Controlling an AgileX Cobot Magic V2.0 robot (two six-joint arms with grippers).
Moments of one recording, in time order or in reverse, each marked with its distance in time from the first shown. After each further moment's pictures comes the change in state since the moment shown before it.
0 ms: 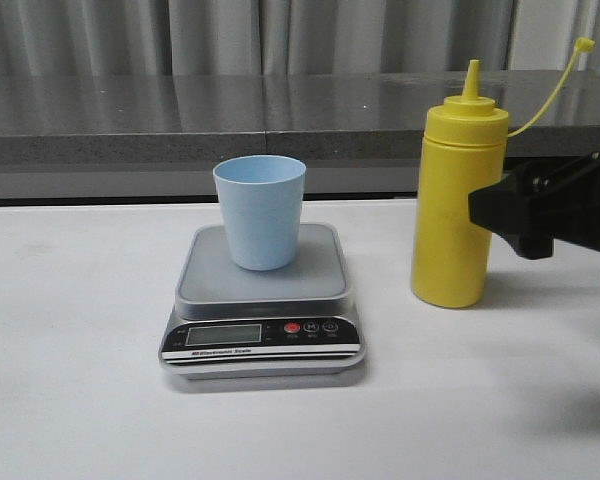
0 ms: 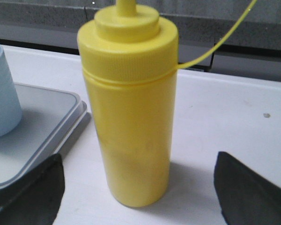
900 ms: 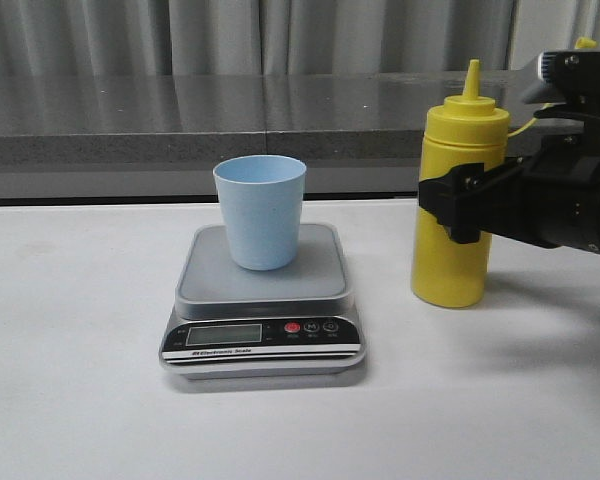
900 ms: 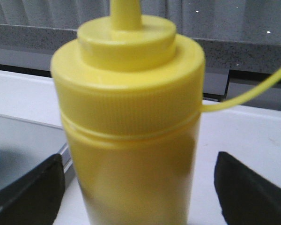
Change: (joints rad) left arm 0.000 0.000 0.000 0.000 0.000 0.000; right arm 0.000 0.286 -0.174 -0.017 -0.224 0.000
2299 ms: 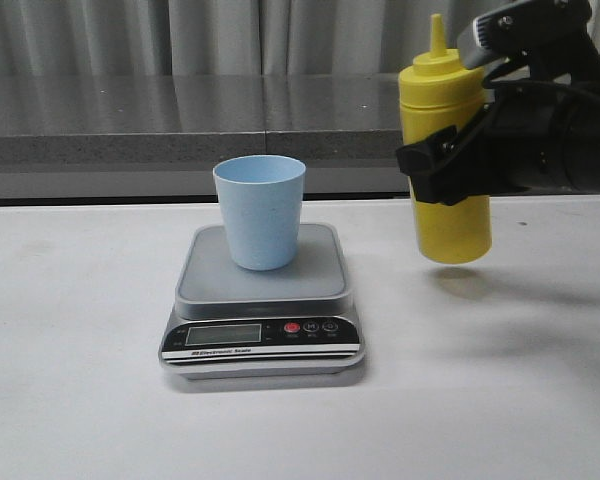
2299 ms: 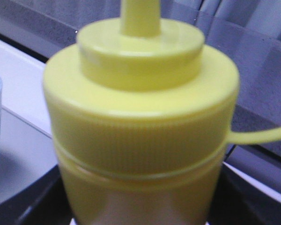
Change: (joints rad) left arm 0.000 0.000 0.000 0.000 0.000 0.000; right arm 0.000 -0.097 -0.166 -0.134 0.277 -0.235
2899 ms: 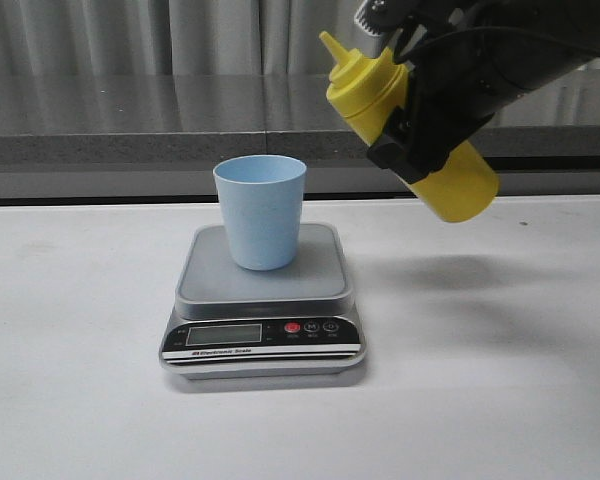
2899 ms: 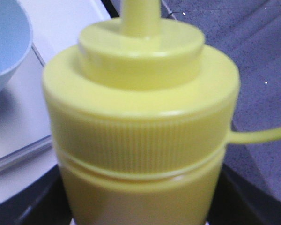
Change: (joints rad) left arm 0.000 0.000 0.000 0.000 0.000 0.000; right arm 0.094 -0.035 -0.383 -0.363 0.754 -0.064
